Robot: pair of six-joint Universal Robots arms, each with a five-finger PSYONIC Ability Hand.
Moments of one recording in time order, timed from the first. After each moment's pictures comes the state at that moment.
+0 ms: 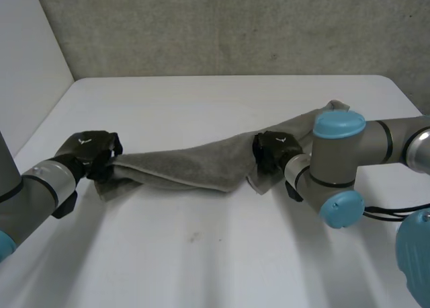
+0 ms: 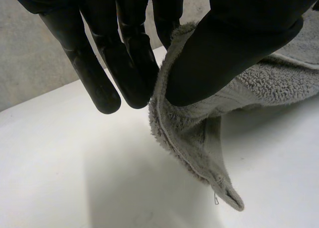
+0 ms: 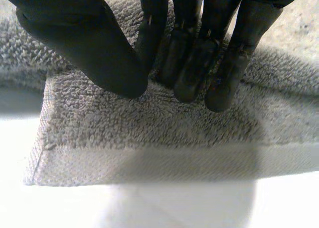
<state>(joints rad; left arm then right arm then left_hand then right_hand) 4.56 -1.85 -1.73 3.22 -1.33 3.33 2.04 -0.67 1.06 -0.04 1.43 3.17 1.17 1.17 1.17 1.17 1.00 0.95 1.15 1.17 1.18 0.98</state>
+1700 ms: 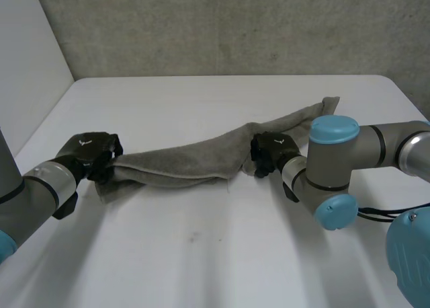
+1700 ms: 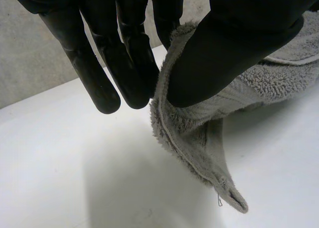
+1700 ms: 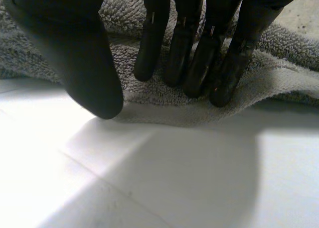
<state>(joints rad) 4.56 -1.86 -1.73 3.22 -1.32 3.33 2.05 -0.62 1.03 -0.07 1.45 3.17 1.16 1.15 1.15 1.15 0.98 0.73 0.85 0.85 0.85 0.64</state>
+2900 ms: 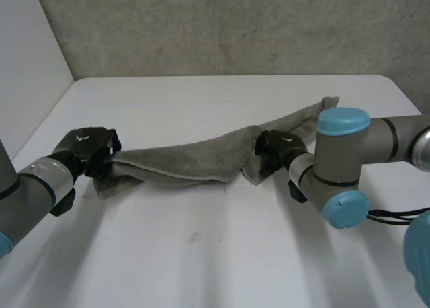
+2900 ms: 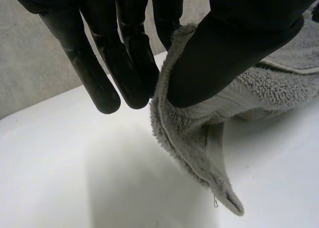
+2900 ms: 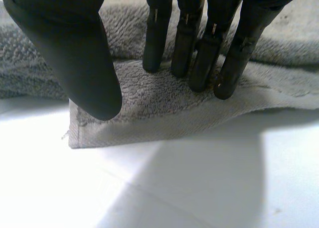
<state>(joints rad) 4.56 -1.83 -1.73 3.22 -1.32 3.32 2.04 -0.71 1.09 -0.02 1.48 3.24 1.15 1.15 1.15 1.15 0.97 0.57 0.66 0.65 0.65 0.58</state>
